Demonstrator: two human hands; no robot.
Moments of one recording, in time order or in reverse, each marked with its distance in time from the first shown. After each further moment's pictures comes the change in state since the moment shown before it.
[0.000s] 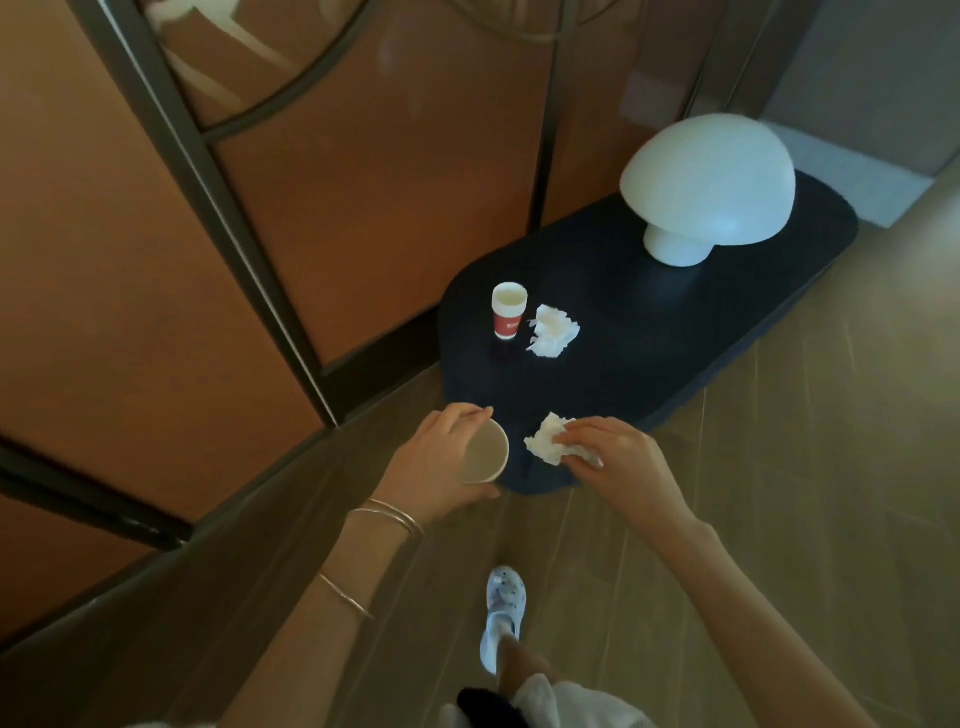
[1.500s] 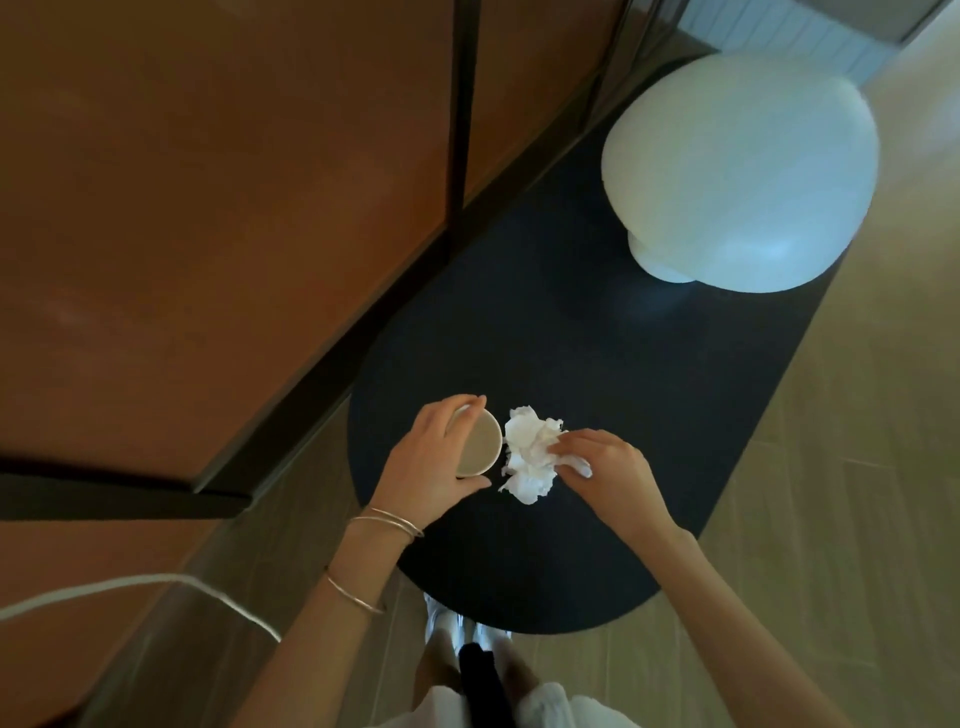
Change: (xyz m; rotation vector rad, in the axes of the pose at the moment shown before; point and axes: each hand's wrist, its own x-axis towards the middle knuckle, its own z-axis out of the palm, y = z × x) left_hand 0.435 -0.147 0.040 -0.028 -0.252 0.103; right_hand 0.351 0.208 0.085 -0.077 -0.194 0.421
